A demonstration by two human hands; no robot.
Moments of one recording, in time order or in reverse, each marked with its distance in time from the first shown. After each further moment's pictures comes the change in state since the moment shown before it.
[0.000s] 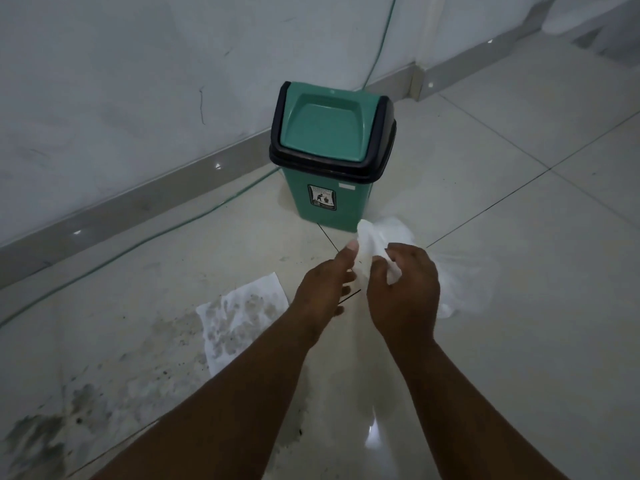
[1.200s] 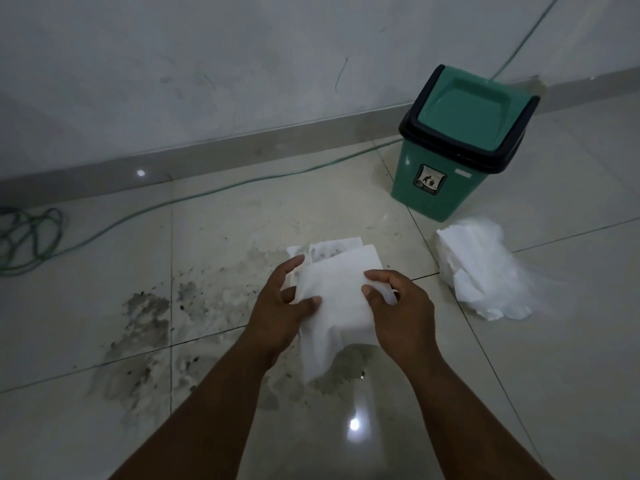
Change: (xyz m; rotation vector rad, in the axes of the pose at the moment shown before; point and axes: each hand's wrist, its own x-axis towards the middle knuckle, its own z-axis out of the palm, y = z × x) left_hand -0.129 -0.128 -0.166 -0.243 0.329 0.171; right_hand -0.122 -0.091 0.014 0.213 -0.620 0.161
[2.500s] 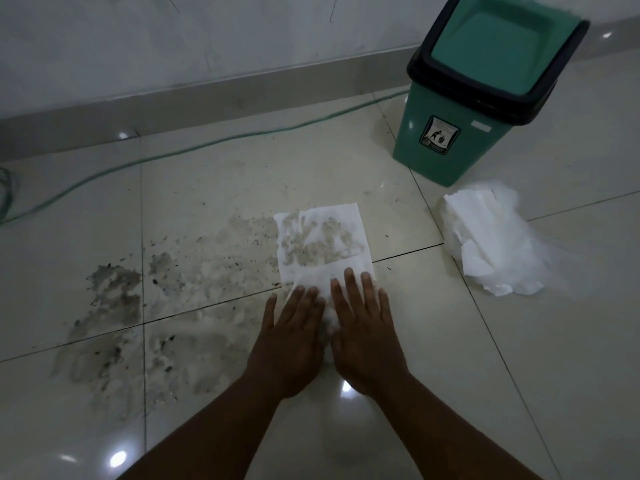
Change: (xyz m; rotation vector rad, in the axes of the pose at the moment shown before) left_hand -0.005 -0.123 0.018 1.503 -0.290 0.370; right_hand -0.028 0.122 0.062 -0.790 -0.328 -0.465
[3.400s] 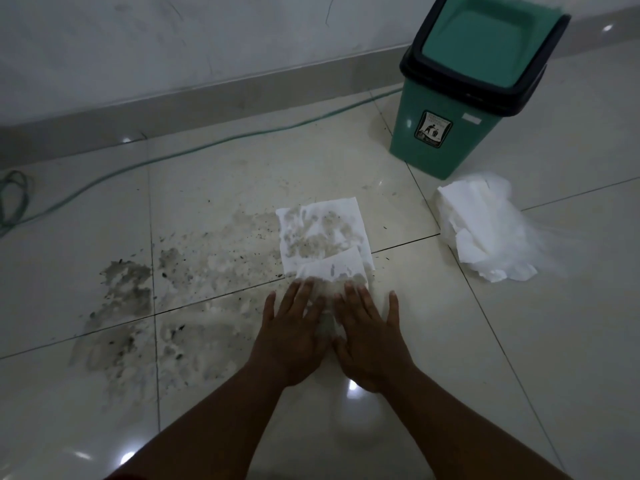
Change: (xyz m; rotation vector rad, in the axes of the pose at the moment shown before) left_hand -0.013 0.005 -0.011 -0.095 0.001 -0.034; right_hand -0.023 -0.001 -0.012 -0.076 -0.154 -0.031
